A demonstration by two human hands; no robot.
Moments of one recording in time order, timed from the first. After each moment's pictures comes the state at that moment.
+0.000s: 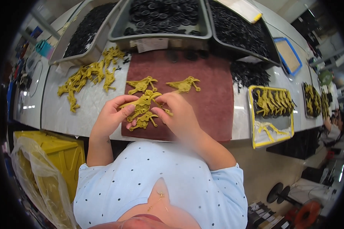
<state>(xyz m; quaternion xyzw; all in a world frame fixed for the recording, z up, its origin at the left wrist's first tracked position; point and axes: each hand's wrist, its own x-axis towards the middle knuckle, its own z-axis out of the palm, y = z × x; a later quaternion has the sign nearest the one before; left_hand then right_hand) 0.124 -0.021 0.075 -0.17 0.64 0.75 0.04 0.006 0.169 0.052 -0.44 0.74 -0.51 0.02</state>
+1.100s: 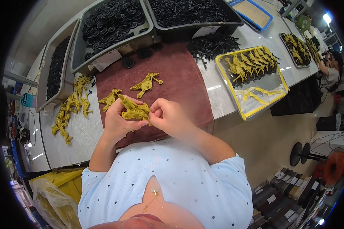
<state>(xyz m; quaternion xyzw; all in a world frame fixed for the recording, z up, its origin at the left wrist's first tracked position) 0.057 0.054 0.064 0.03 0.82 0.57 -0.05 0.003 0.242 0.050 -0.18 0.72 -0.60 0.29</state>
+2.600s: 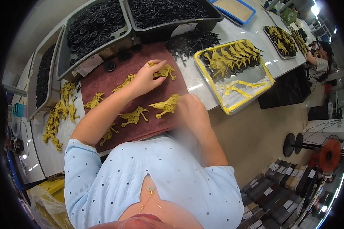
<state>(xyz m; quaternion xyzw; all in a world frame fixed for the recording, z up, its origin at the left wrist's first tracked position) -0.093 0.116 -0.011 0.19 0.88 0.43 -0.03 -0.009 0.337 0.003 -0.14 0.89 -0.43 0.02</state>
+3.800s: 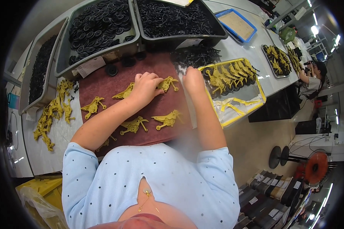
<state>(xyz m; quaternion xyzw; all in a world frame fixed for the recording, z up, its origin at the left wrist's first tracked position) -0.084 0.113 -0.011 0.16 0.95 0.23 -0.11 -0.170 0.313 -0.018 -0.11 0.97 -0.20 -0.04</state>
